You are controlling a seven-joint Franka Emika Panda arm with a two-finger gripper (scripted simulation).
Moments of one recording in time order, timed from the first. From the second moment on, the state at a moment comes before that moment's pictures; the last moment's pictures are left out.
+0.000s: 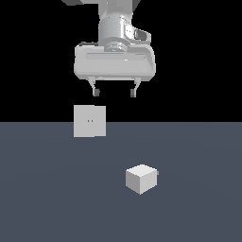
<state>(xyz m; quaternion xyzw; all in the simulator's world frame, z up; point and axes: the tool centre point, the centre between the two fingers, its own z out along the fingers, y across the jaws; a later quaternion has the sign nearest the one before) 0.010 0.016 0.172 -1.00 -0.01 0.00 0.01</state>
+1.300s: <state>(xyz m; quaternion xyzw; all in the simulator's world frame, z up) -0.046 -0.024 0.117 -0.98 0.22 0.00 0.00</state>
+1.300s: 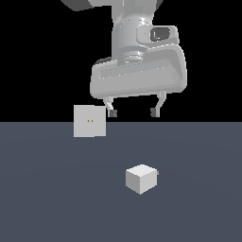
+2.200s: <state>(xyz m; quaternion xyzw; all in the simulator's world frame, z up) -0.108 -0.033 0.065 -0.91 0.41 0.00 0.00</state>
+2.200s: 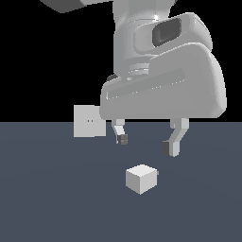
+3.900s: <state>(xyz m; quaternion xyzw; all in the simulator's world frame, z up) -0.112 -0.032 0.012 -0.91 0.42 0.00 0.00</state>
